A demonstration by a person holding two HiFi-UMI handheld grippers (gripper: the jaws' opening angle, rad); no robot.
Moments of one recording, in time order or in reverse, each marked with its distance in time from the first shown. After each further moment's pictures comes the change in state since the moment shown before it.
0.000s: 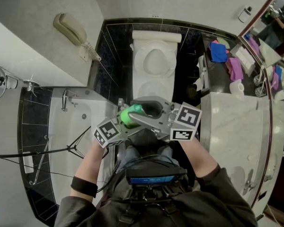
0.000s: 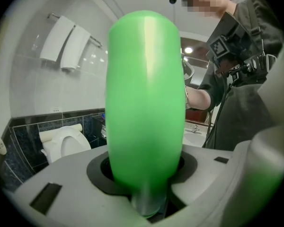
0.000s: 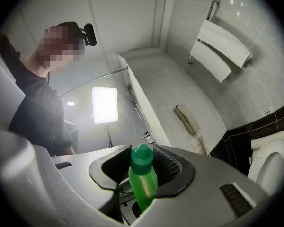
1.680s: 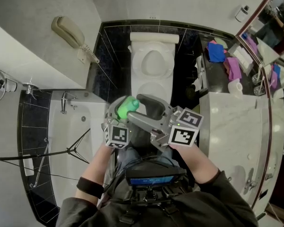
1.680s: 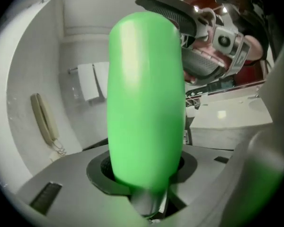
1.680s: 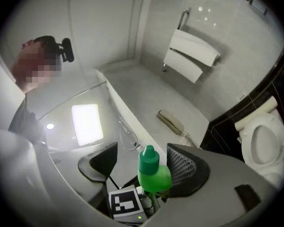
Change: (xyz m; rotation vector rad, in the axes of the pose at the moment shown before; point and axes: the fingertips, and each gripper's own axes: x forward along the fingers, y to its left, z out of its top) left arm -0.031 0.092 0.005 0.220 0.021 0.779; right arm -0.015 -0.015 0.014 0.238 -0.116 -0.220
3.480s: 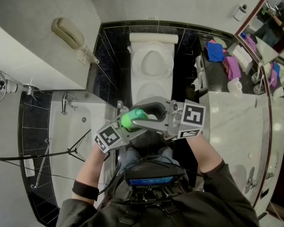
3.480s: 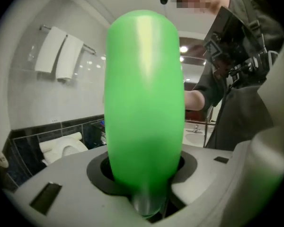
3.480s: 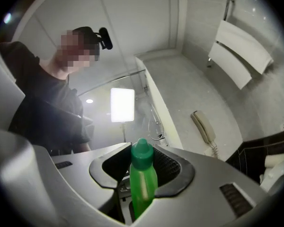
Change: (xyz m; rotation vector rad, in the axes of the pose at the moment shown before) left arm -0.053 -0.097 0.047 -0.158 -0.083 -0.767; right arm -0.014 0.049 -0.010 -0.335 0.130 0.430
